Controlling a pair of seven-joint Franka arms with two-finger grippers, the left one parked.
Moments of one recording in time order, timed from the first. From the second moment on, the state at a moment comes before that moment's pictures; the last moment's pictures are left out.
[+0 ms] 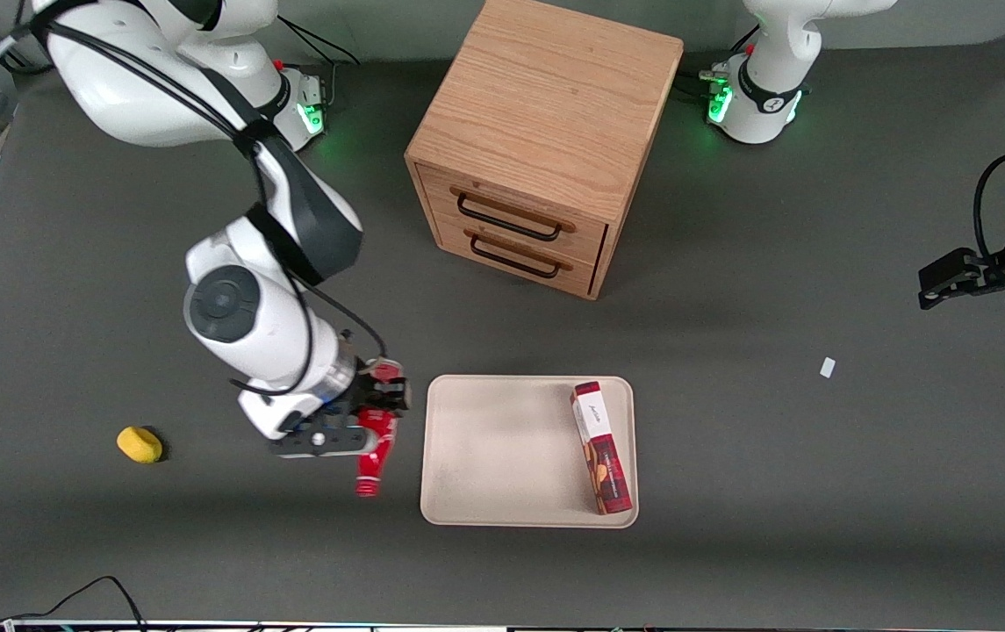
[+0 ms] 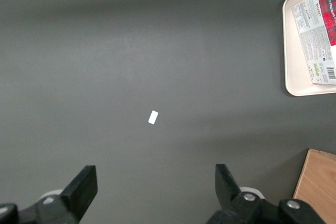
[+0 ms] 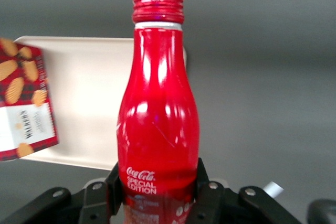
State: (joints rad) arm 0.17 0.73 0.43 -1.17 -0.21 2.00 0.50
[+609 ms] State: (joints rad) arm 0.22 1.00 0.42 -1.12 -0.28 2.19 0.50
